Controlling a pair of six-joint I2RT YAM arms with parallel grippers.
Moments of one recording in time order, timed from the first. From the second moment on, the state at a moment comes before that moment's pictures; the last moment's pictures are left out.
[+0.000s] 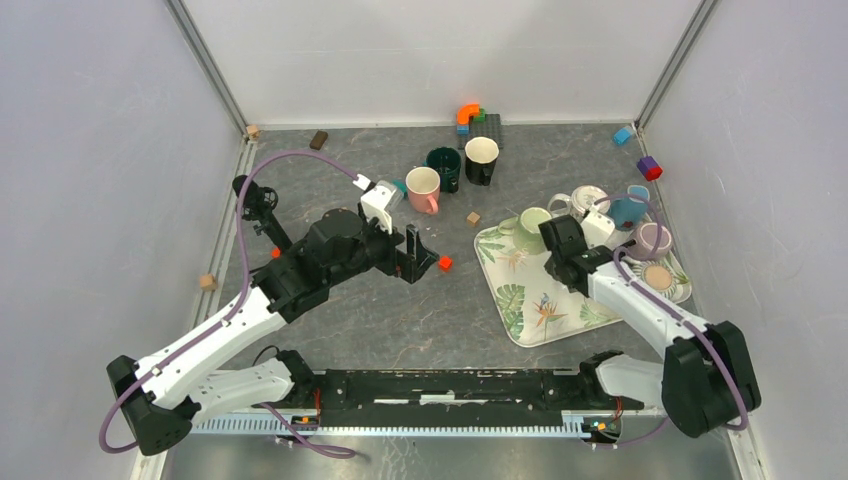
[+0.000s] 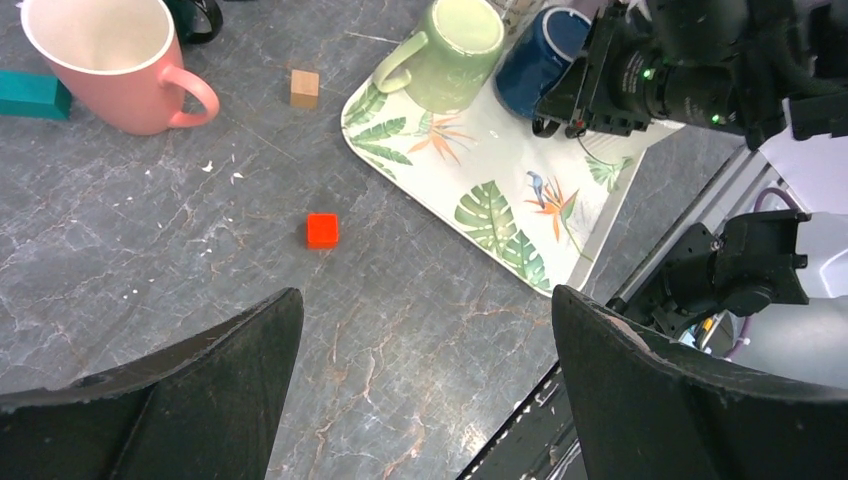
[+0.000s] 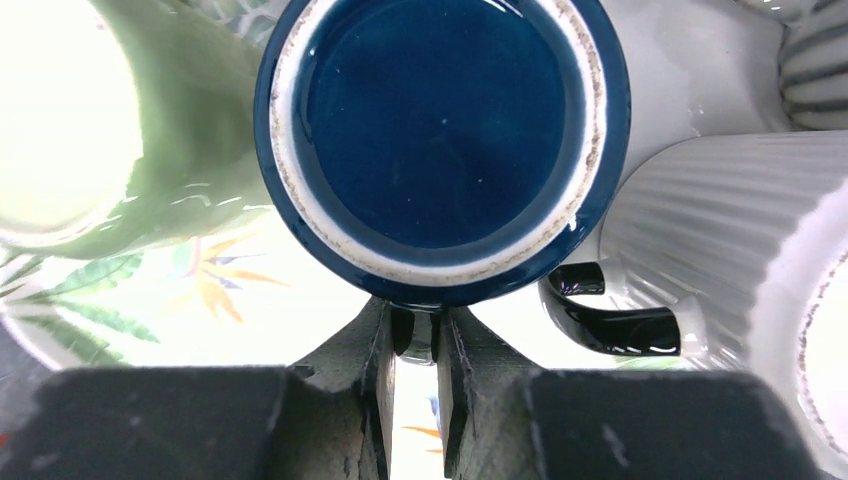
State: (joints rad) left arm -0.84 0.96 0.96 -0.36 0.01 -0.35; right arm 0.38 1.21 0.67 -0.53 0.55 0.89
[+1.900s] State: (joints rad) left arm -0.69 1.18 0.81 0.25 0.40 -1.07; right arm 0.41 0.96 0.75 0.10 -0.21 0.96
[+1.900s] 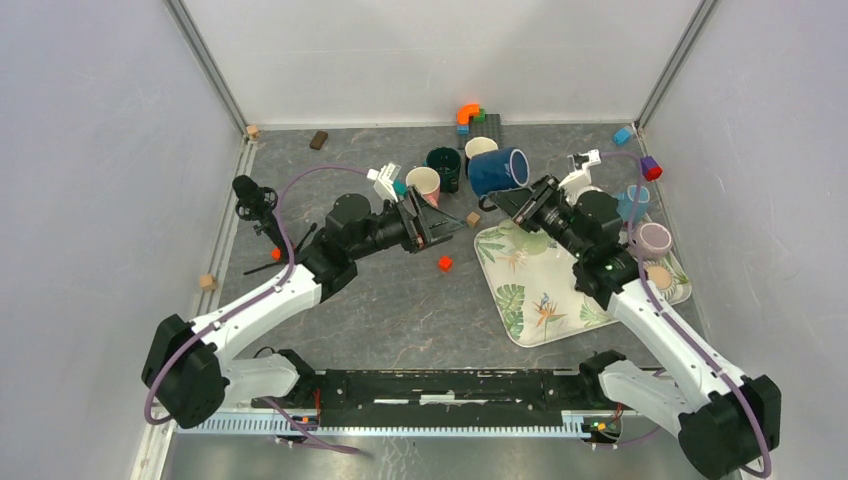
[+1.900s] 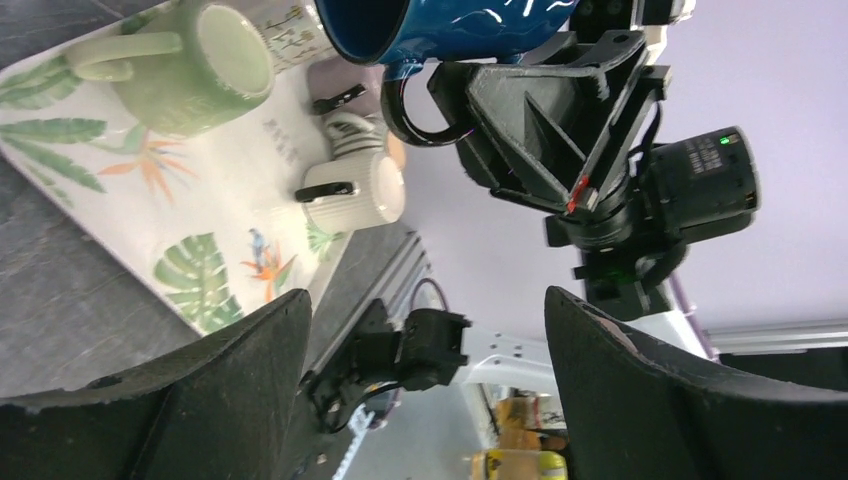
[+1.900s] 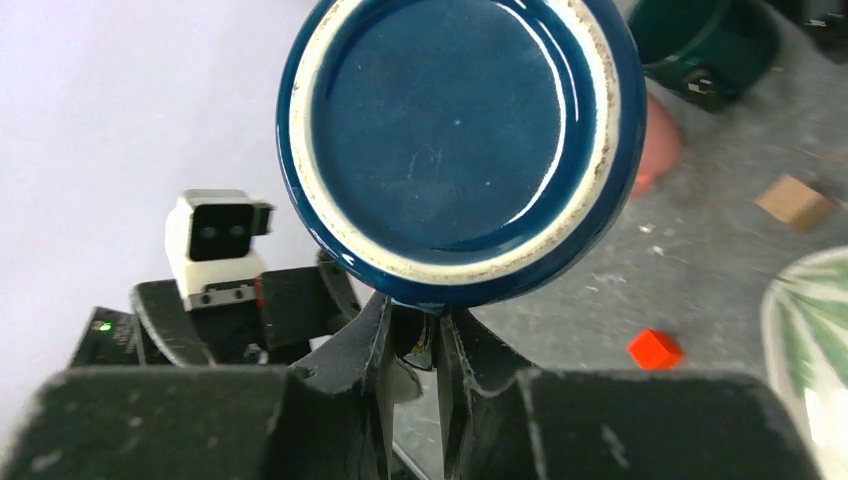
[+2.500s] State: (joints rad) left arm -0.67 1.27 0.81 0.50 0.42 -1.29; right arm 0.48 1.12 0.72 0.55 -0.36 1.16
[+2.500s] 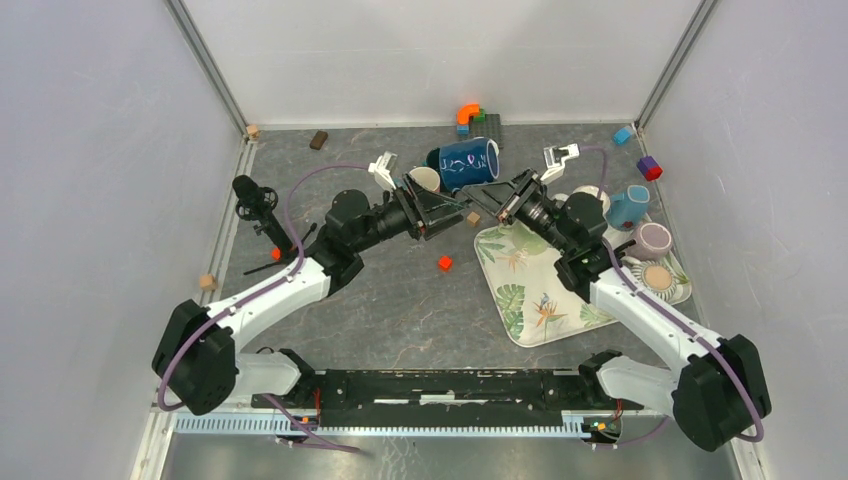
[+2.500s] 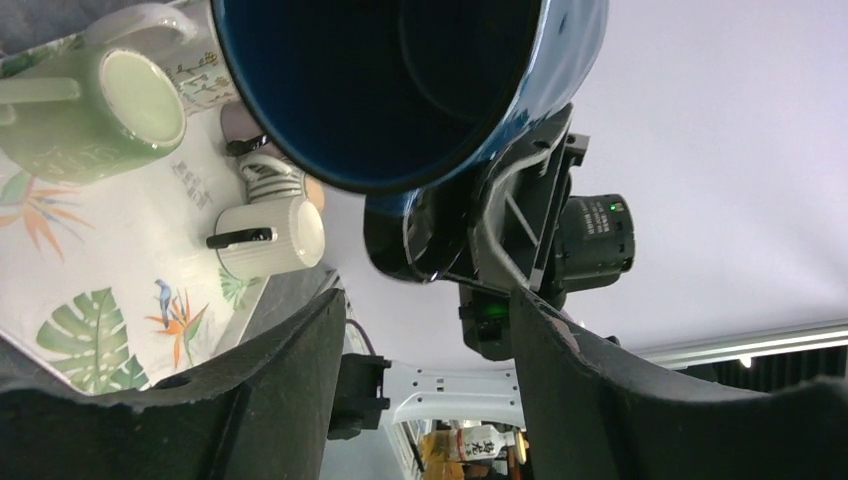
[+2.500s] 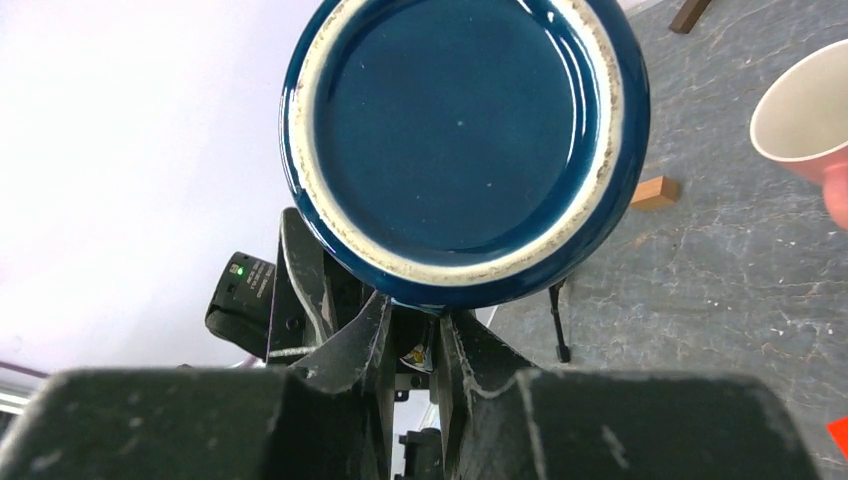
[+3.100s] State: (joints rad) left arm -0.64 1.29 0.81 0.63 0.40 -1.36; right arm 0.51 1.17 0.69 0.75 -0.38 1.27
